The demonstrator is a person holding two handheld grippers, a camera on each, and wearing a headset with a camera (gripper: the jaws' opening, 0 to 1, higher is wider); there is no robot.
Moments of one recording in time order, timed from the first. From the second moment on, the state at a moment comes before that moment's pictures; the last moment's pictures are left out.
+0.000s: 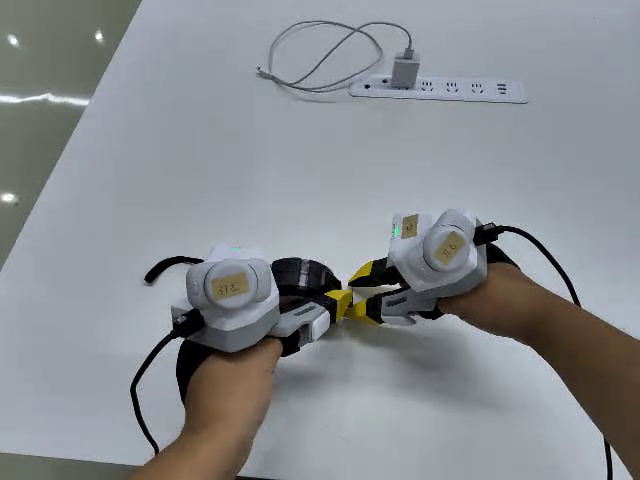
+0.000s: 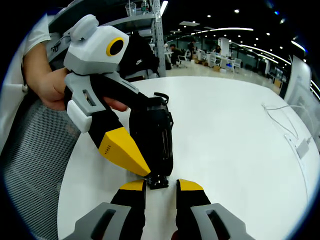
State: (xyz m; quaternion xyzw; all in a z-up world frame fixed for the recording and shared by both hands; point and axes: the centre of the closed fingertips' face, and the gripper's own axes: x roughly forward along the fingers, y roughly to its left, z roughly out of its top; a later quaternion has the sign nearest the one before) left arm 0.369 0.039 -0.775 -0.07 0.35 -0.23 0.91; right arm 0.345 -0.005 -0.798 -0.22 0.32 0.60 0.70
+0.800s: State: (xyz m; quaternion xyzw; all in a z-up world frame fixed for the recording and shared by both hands) left arm 0.368 0.043 -0.759 -0.06 0.33 -0.25 0.91; right arm 0.344 -0.012 -0.784 -0.20 0.32 0.58 0.72
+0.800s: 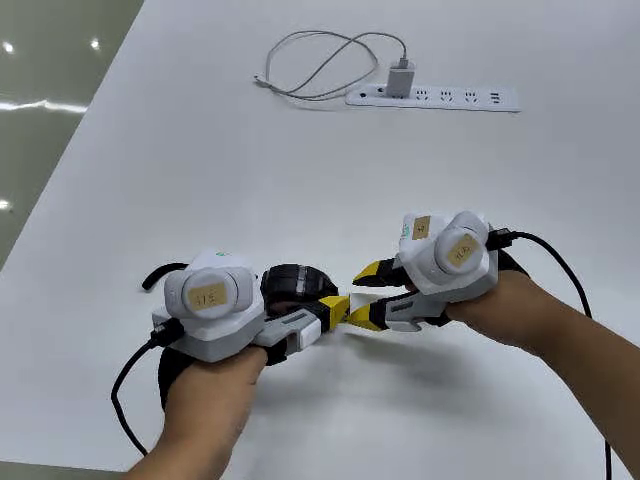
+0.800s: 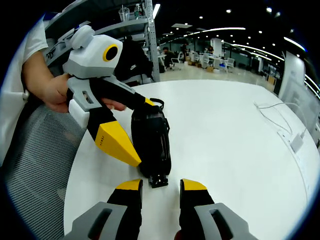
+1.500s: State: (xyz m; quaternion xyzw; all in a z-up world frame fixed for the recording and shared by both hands) left arm 0.352 0.060 -0.736 -0.02 0.31 -0.31 0.90; right arm 0.330 -0.030 -0.753 -0.16 0.30 0.55 0.77
